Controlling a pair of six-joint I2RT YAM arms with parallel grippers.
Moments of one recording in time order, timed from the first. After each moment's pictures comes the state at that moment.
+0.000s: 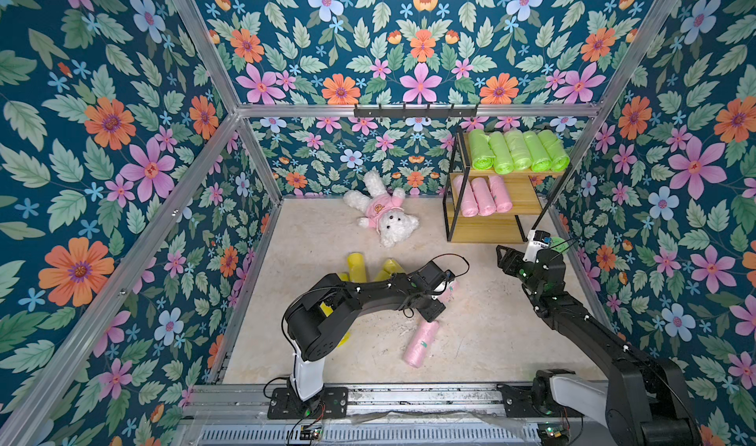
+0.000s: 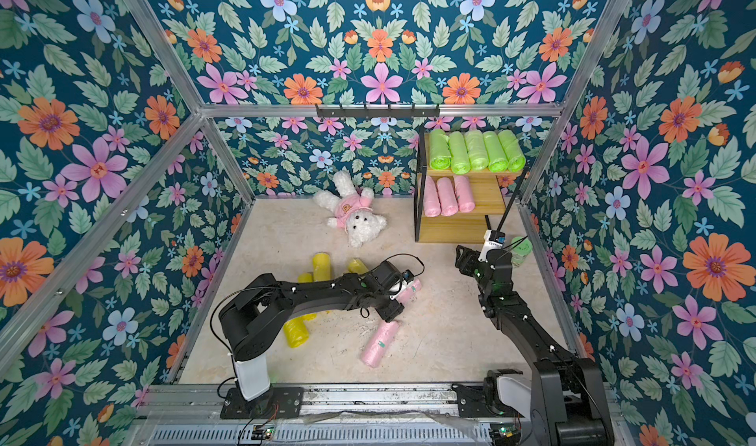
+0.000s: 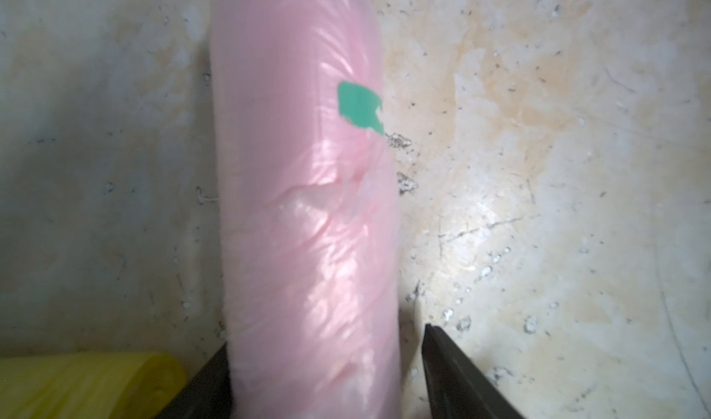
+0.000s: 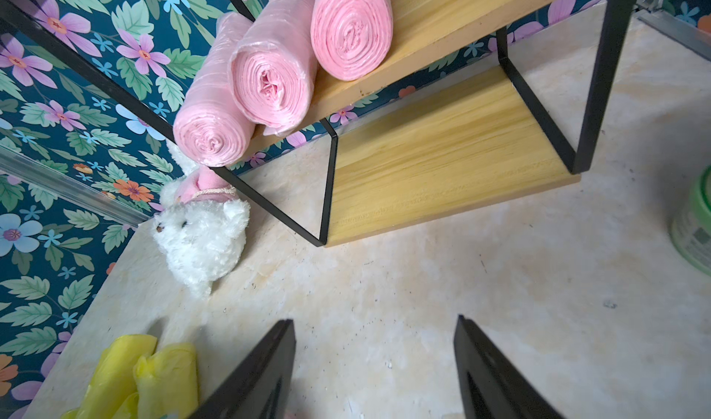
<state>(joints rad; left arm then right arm) -0.97 1.88 1.13 -0.33 0.01 0.02 0.11 1.15 0.50 0.30 -0.14 0.48</state>
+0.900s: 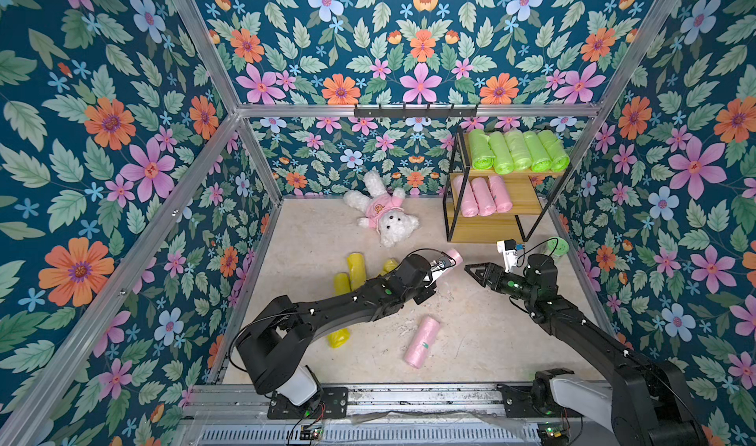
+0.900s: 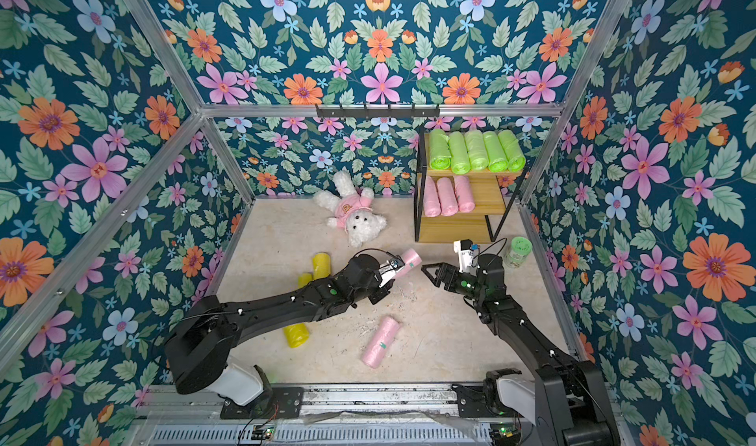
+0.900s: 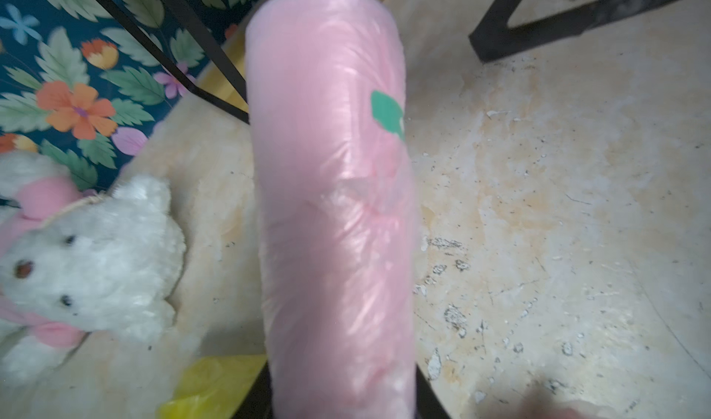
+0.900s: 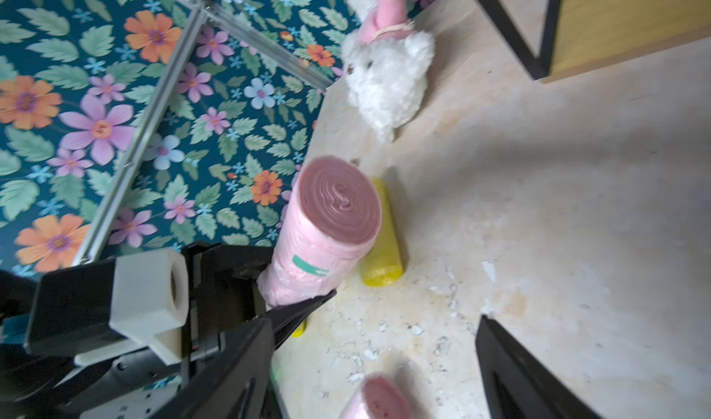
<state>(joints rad) -0.96 1.52 0.91 0.02 -0.16 0.32 0.20 1.13 0.46 0.29 -0.78 0.69</state>
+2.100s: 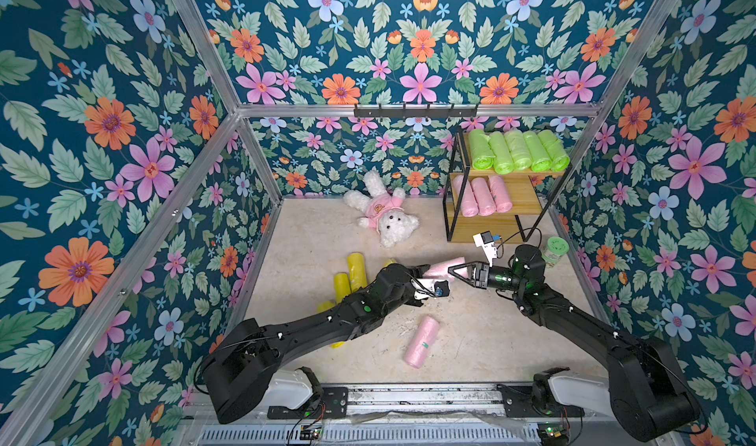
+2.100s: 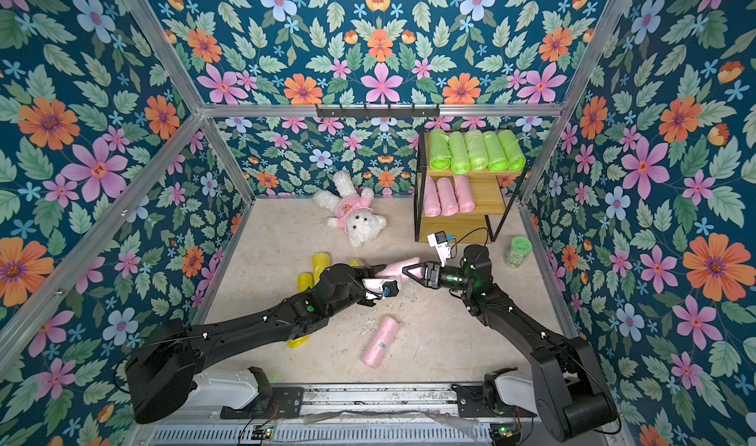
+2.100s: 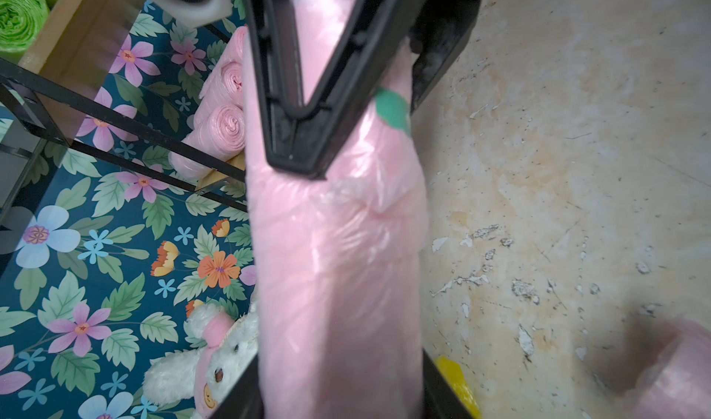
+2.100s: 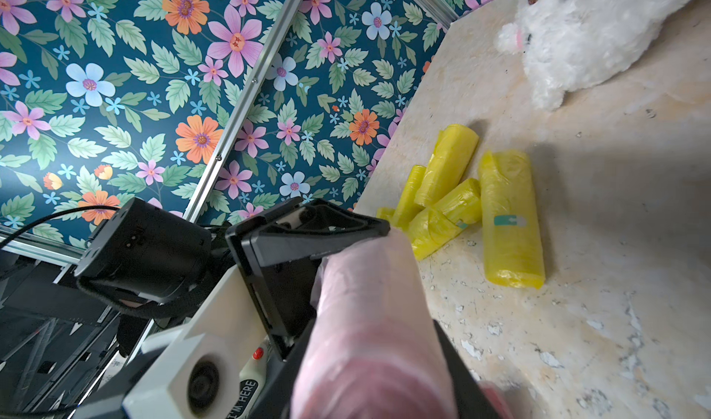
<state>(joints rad) -0.96 1.34 0.74 0.26 -0.11 0.84 0.32 1.23 0.56 0.44 -0.98 0.77</state>
